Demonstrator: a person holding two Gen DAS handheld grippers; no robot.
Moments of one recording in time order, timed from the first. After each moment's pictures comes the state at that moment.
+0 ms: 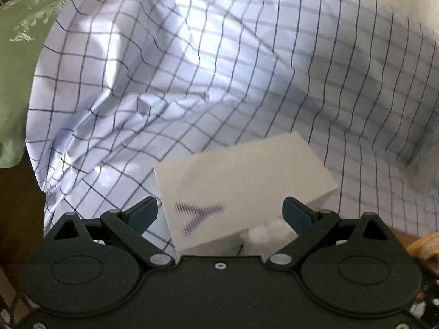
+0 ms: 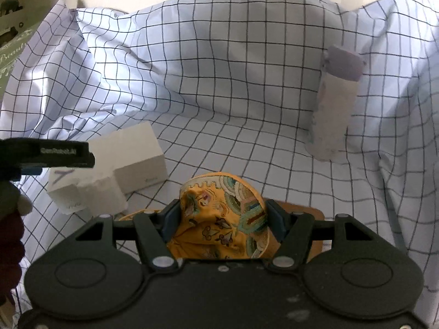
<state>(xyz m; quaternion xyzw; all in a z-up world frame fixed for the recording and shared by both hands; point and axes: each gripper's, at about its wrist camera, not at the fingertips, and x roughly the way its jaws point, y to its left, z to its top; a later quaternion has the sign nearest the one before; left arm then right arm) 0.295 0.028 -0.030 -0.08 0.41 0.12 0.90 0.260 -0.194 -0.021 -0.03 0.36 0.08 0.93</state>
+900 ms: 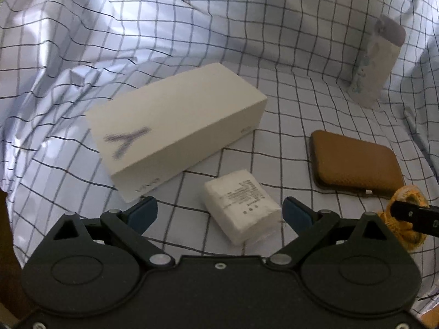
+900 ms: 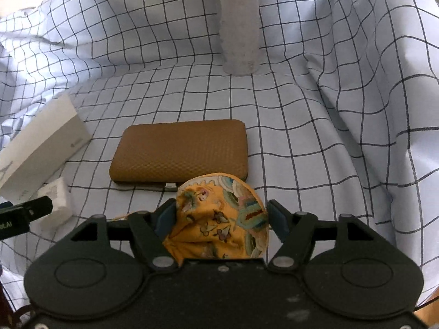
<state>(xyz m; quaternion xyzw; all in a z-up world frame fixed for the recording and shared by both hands) 0.260 -0.008 -0.052 -0.03 0.46 -0.03 0.89 0.244 -0.255 -0.059 0.05 0.47 -0.05 0.88</state>
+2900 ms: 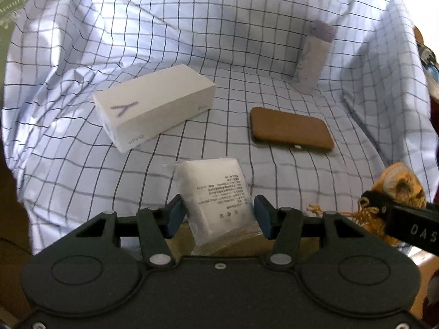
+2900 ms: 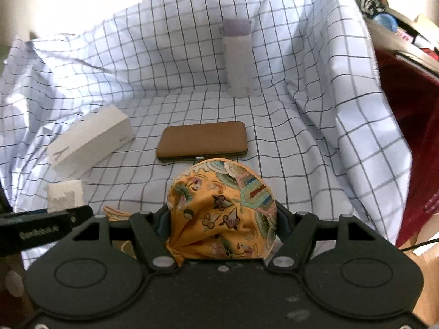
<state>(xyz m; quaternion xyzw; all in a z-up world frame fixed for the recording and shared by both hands) 0.143 -0.022 -0.008 -0.03 0.43 -0.08 0.90 0.096 -0.229 -0.002 0.06 0.39 -0.04 0.92</state>
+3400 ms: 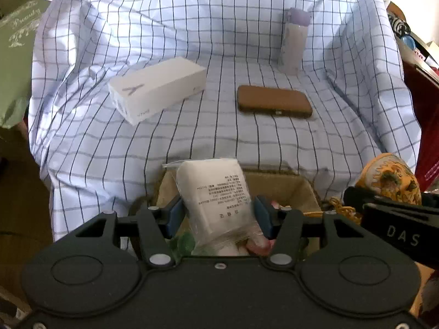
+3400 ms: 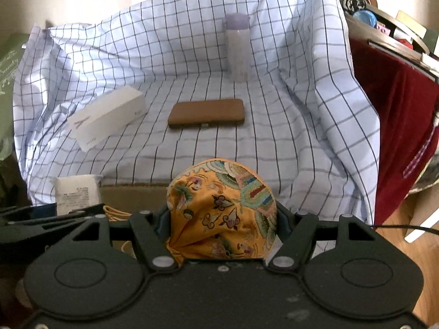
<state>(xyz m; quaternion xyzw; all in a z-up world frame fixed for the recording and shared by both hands) 0.068 -0.036 -0.001 0.00 0.43 -0.07 0.90 0.013 -0.218 0.005 0.05 0.40 -0.04 0.91</state>
